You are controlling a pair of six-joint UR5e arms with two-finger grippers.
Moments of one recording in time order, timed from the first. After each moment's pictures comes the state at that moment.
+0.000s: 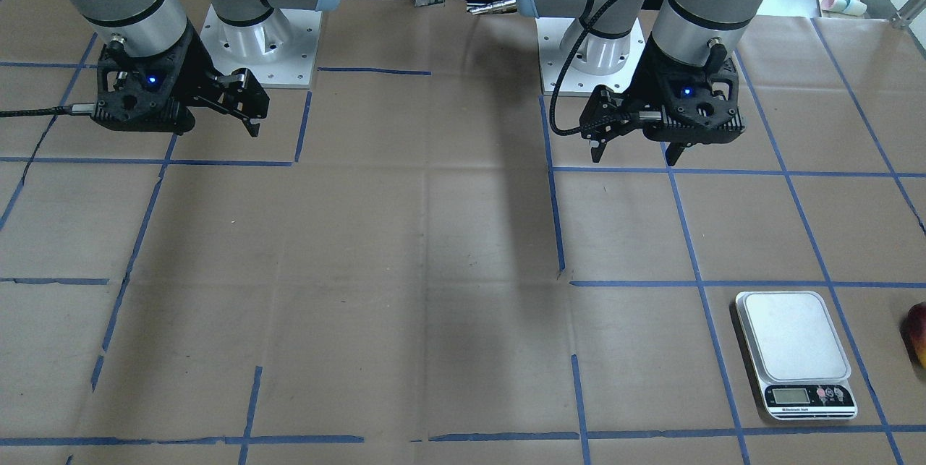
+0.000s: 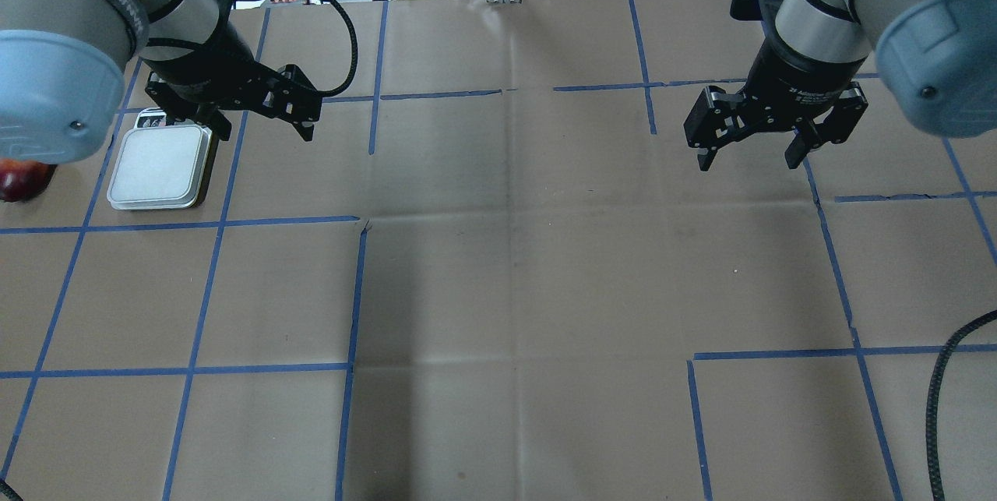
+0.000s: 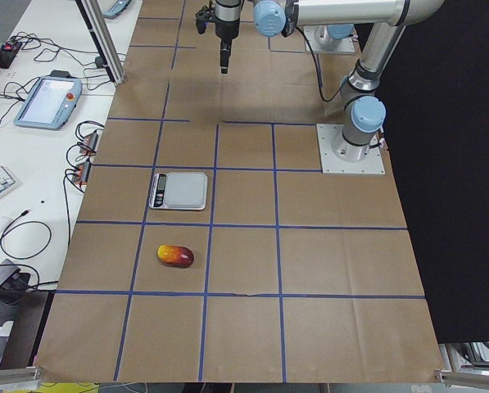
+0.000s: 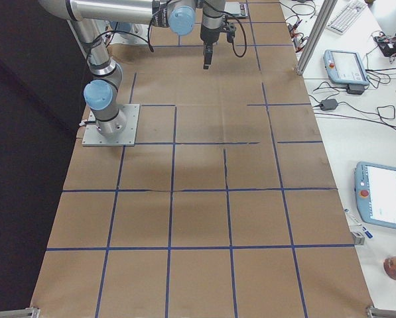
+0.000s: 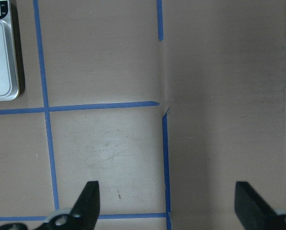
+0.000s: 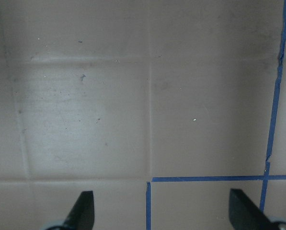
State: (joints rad) left arm -1.55 -1.57 -1.65 -1.43 1.58 0.07; right arm 1.53 -1.60 1.68 -1.57 -1.56 -0.02
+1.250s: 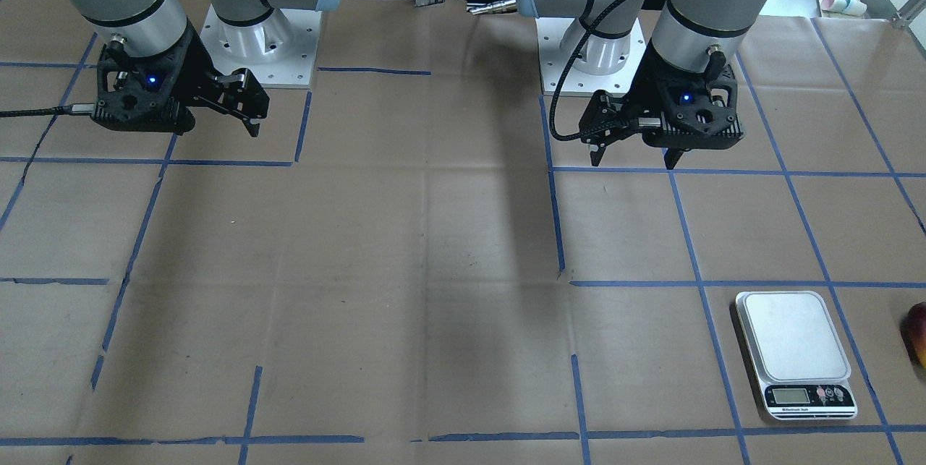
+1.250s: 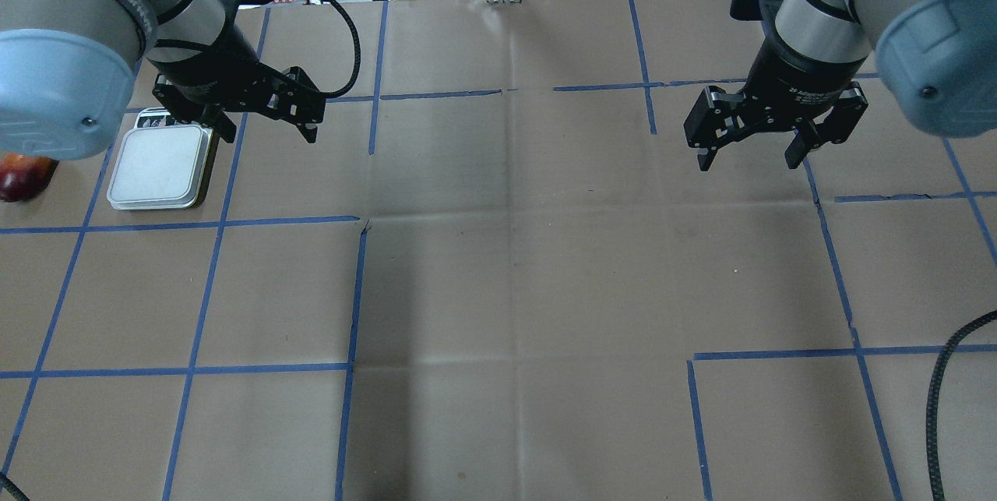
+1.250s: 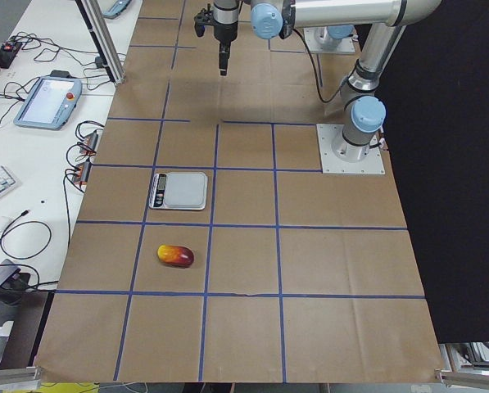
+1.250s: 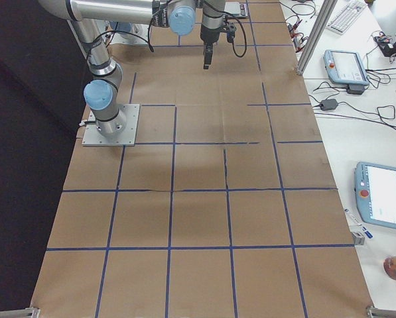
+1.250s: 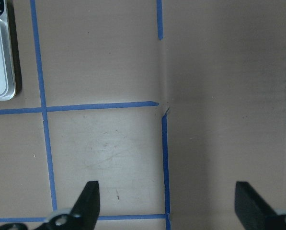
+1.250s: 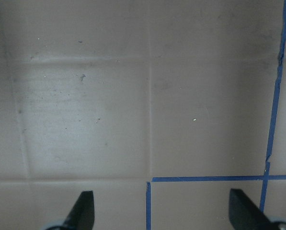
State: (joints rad) left arm -1.55 -1.59 -1.65 -1.42 1.58 0.07; right arm 1.53 -1.60 1.68 -1.57 -1.56 -0.02
